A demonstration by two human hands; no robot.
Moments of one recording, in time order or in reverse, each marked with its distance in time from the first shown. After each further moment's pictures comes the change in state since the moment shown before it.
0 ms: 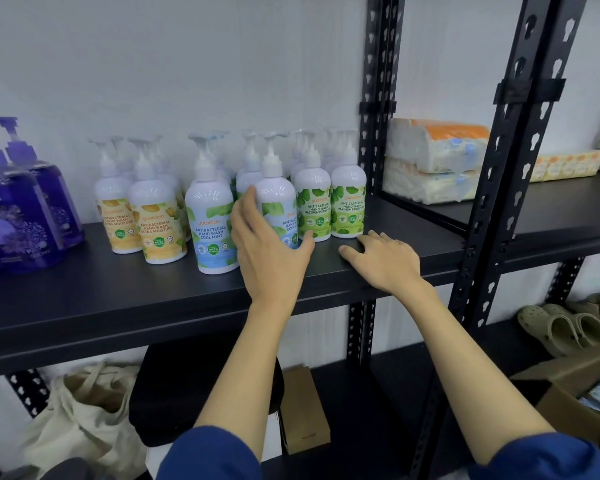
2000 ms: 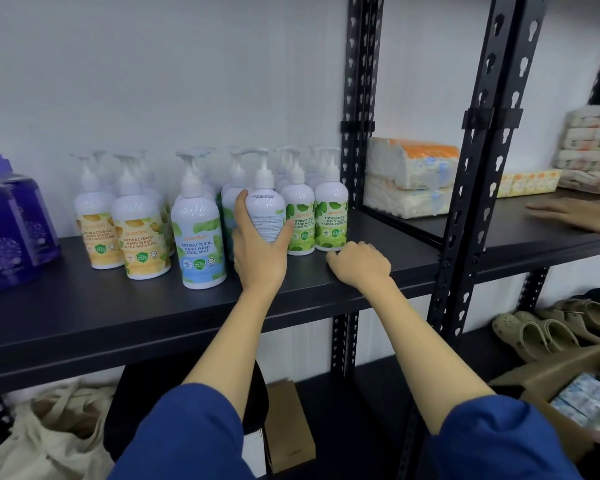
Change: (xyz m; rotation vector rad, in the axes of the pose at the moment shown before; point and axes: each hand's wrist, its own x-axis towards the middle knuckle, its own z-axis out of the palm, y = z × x) left_hand 0.023 0.004 0.012 -0.368 -0.198 -0.258; right_hand 0.019 -0.014 -0.004 0.083 -0.092 0.237
